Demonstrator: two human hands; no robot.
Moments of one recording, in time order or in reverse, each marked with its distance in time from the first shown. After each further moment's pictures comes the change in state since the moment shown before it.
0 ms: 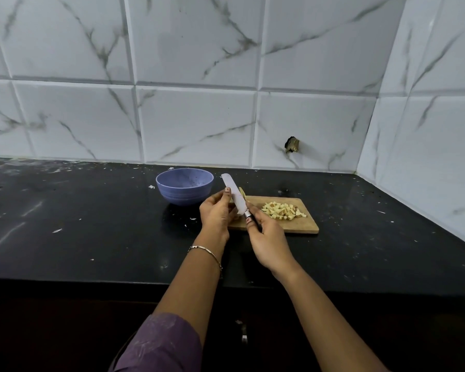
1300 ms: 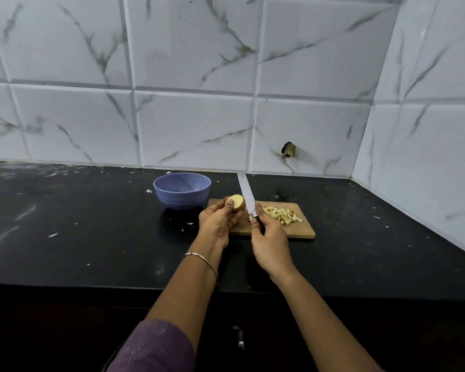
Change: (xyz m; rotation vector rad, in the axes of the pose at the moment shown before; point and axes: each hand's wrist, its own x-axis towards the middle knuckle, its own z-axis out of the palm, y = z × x) left_hand -0.014 0.005 0.000 -0.080 -0.053 -0.094; right_hand -0.003 -0.008 -0.004 -0.005 0.139 0.046
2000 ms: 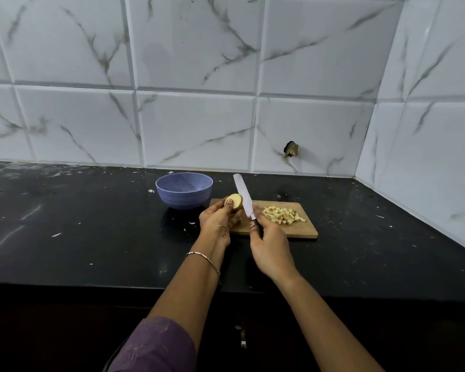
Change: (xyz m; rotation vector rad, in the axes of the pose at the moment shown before) left_hand 0.005 -0.001 0.000 0.012 0.072 0.003; right_hand -0.009 -0.007 -0.002 -0.158 -0.063 -0.021
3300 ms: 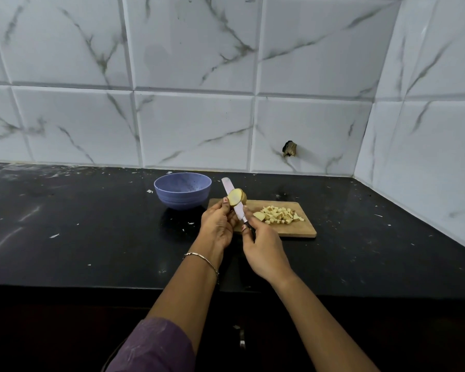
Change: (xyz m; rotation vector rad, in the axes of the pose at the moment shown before) left_hand -0.005 0.001 0.002 -0.049 -0.091 -0.053; right_hand -0.002 0.000 0.004 -0.065 -0.060 -0.064
